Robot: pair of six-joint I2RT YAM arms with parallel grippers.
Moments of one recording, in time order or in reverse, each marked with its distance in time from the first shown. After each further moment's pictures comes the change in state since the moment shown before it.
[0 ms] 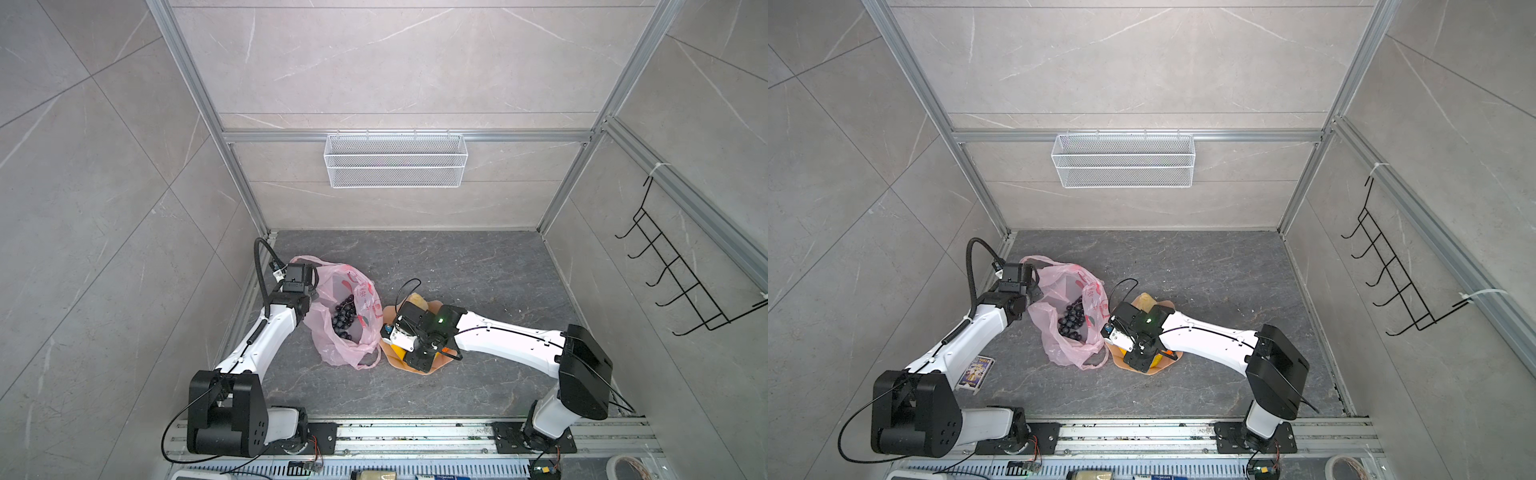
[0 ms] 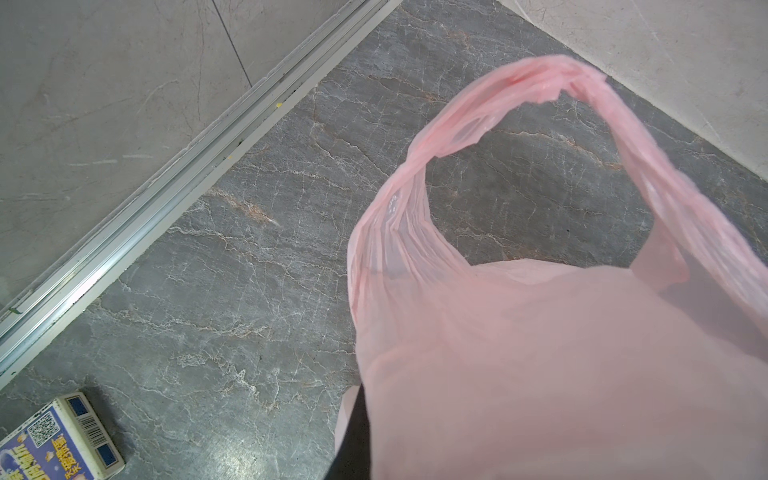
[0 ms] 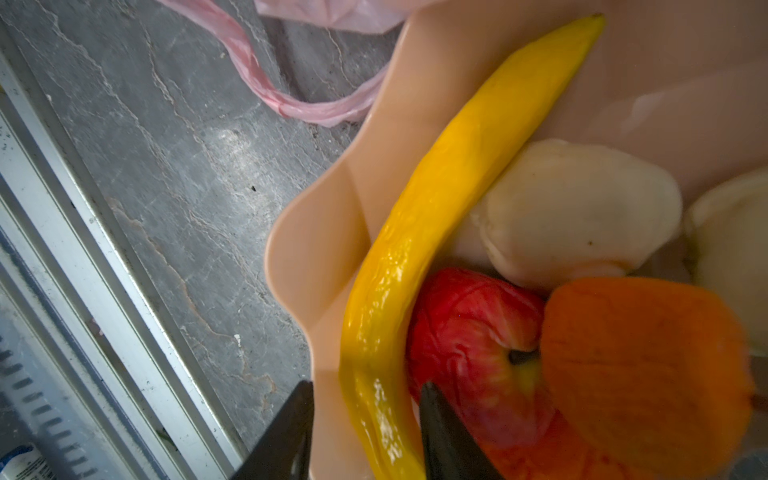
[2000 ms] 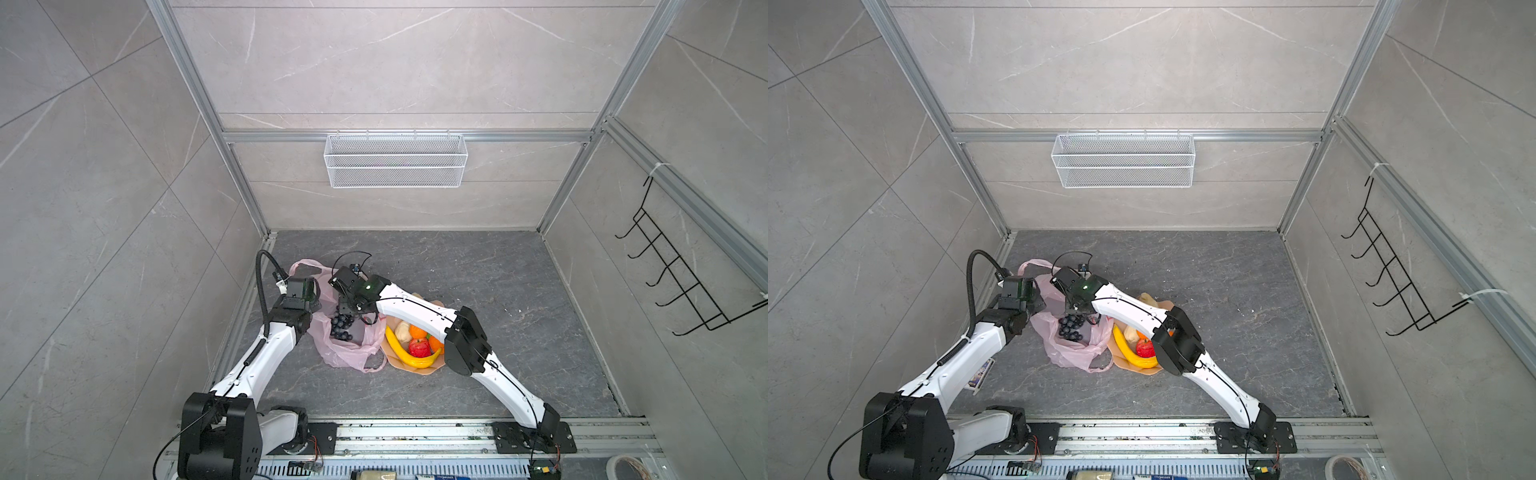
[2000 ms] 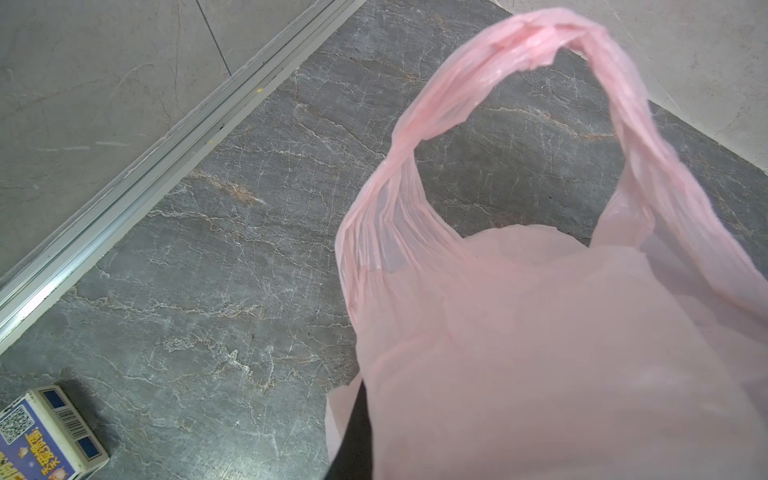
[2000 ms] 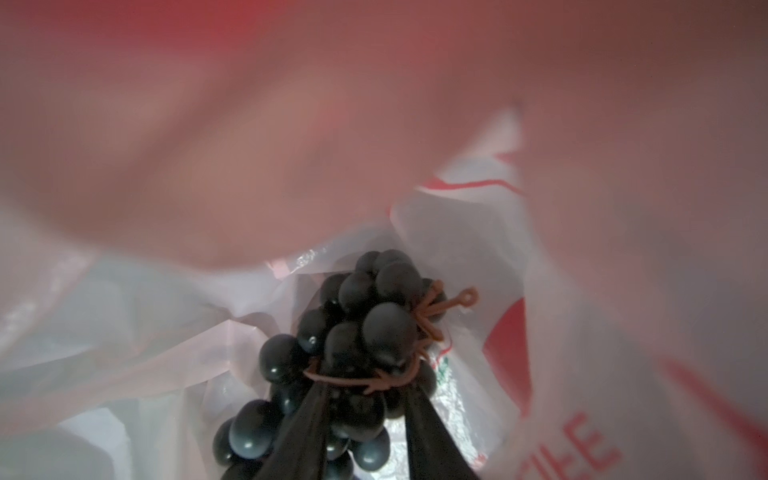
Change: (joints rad) left arm -0.037 -0.123 -0.150 0.082 0.023 0.024; right arm -0.026 0.865 1.144 0.008 0.226 0.952
